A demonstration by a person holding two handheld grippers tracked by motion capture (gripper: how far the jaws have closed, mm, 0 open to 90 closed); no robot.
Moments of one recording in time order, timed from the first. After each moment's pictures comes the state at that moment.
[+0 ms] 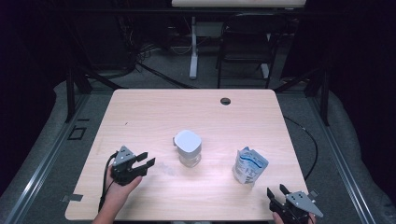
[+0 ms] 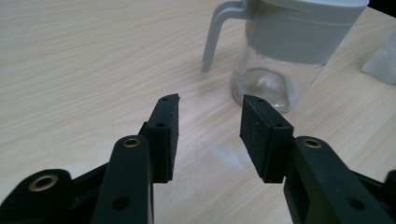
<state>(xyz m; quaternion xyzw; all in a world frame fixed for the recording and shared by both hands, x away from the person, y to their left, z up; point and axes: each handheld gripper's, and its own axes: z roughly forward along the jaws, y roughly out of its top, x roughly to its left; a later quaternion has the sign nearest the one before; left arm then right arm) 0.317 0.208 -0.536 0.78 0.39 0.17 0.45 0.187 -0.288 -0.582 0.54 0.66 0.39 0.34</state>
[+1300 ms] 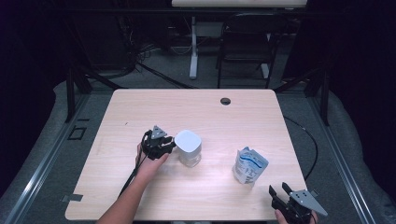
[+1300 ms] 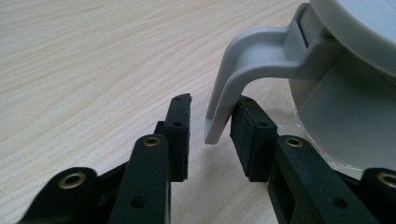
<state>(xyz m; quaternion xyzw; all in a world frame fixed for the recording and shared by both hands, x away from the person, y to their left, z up) 0.400 0.143 -0.554 0.81 0.39 0.17 0.40 0.192 -0.297 -0.583 0.56 0.64 0.41 0.33</state>
